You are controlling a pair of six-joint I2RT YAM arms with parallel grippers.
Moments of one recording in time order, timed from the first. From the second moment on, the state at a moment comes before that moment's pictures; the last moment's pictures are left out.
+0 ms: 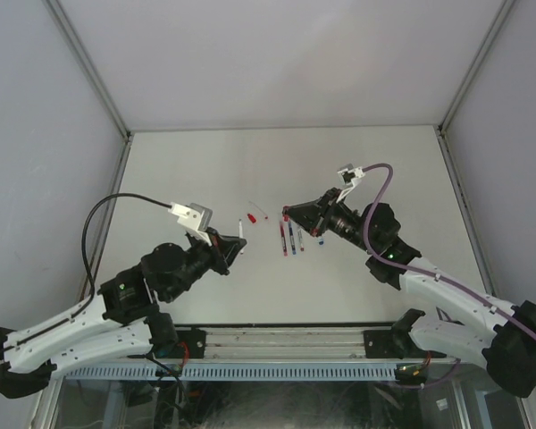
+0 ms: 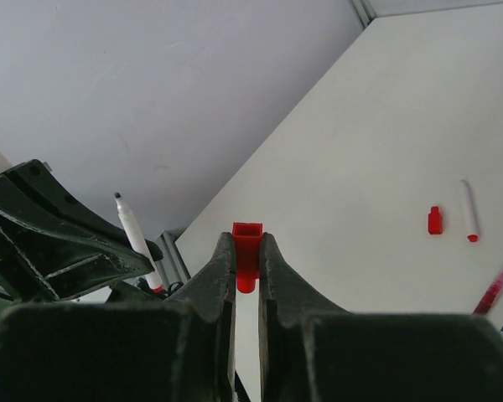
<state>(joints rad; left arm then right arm) -1.11 0.62 0.73 -0.32 -0.42 -0.47 0.69 1.01 0.63 0.44 -0.27 0.69</state>
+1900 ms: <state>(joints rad) -1.12 0.52 0.65 -0.19 -0.30 -0.41 0.95 1.23 0.85 0.67 -0.20 0.52</state>
